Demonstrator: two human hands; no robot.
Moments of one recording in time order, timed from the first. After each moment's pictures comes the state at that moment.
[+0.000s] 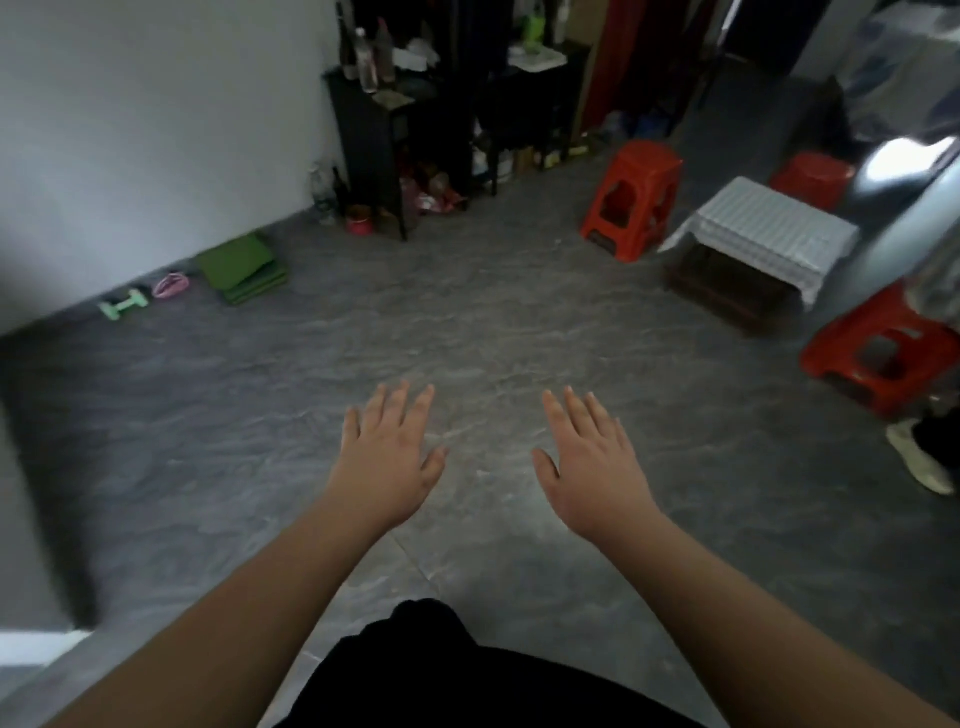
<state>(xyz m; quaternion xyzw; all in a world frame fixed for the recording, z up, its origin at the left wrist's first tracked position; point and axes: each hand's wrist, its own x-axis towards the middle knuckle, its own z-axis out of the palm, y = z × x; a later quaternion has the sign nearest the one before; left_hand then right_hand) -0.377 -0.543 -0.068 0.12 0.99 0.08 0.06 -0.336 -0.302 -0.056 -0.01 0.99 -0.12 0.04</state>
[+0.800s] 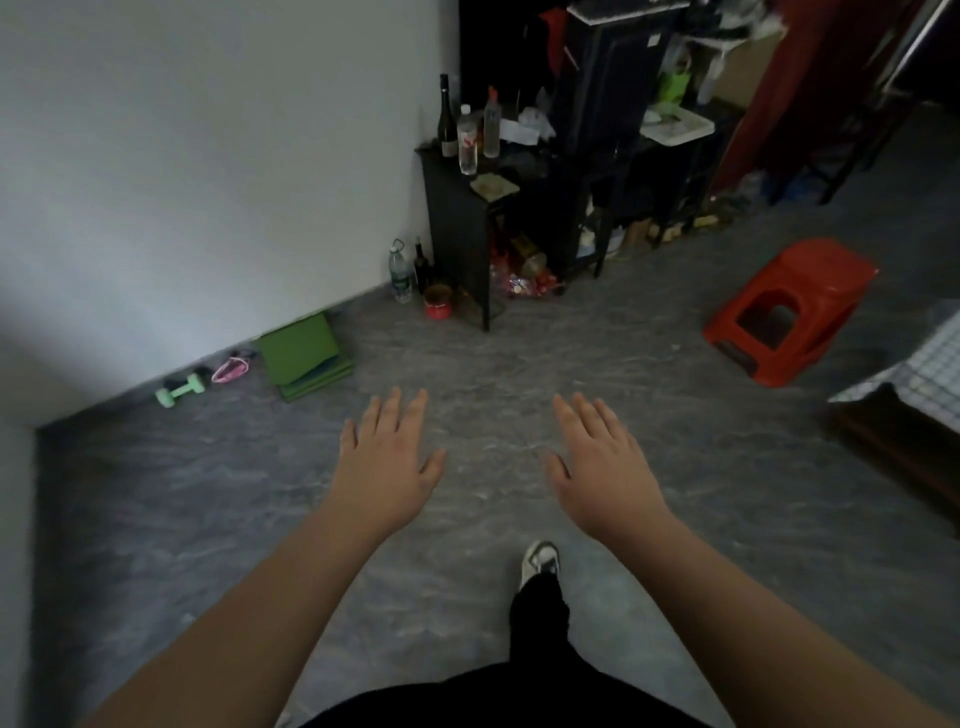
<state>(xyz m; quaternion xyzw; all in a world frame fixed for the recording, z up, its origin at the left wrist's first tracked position) -0.990 -0.650 -0.061 -0.01 0.99 0.09 0.05 -1.004 -0.396 -0.065 -0.09 0.98 -0.16 0.05</state>
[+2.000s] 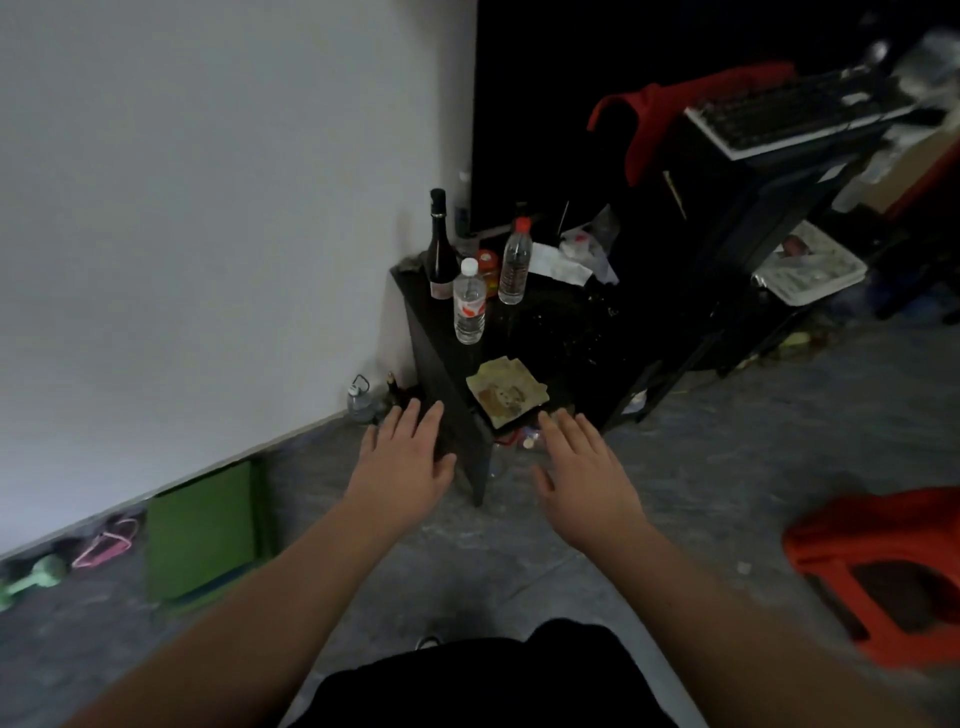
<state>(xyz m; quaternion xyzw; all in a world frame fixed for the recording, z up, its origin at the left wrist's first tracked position) -1.916 -0.716 -0.115 -0.03 0.99 0.12 0.09 -1.940 -0.481 -0.111 -0.15 0.98 -0.12 0.10</state>
